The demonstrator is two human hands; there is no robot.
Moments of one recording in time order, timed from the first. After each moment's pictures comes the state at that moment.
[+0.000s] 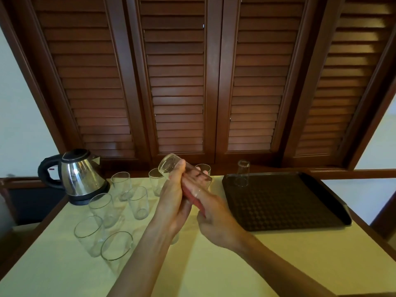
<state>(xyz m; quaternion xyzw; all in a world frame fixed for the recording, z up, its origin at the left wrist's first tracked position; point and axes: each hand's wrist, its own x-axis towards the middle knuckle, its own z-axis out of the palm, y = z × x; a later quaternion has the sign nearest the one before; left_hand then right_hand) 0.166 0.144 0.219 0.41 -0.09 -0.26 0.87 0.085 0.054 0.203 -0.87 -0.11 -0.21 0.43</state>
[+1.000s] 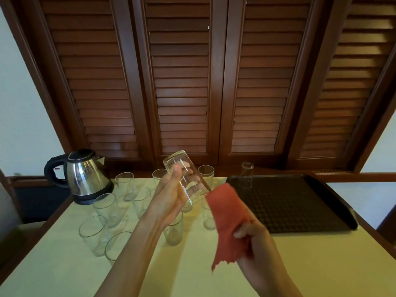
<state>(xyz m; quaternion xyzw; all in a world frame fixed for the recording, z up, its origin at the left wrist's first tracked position) 0.194 0.160 0.216 0.47 -0.23 -0.22 0.82 0.025 0.057 0.193 -0.36 0.13 -0.20 0.90</state>
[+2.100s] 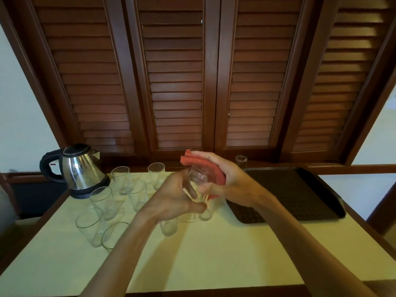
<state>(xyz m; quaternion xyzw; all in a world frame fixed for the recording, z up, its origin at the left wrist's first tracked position) 0.171 0.171 0.221 0.74 -0.42 -0.16 0.50 0.066 0.005 0.256 -0.85 -0.10 -0.10 0.51</state>
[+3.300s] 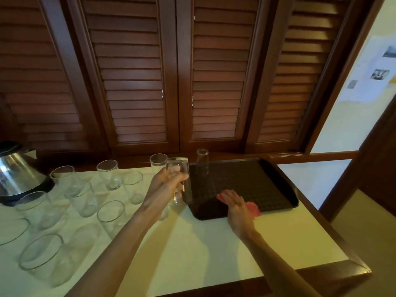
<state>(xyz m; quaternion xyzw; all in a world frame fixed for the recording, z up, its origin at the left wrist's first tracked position) 0.149 0.049 0.178 0.69 -0.22 -0.22 0.66 0.033 -0.171 0.028 -0.94 0.23 -0.18 0.15</state>
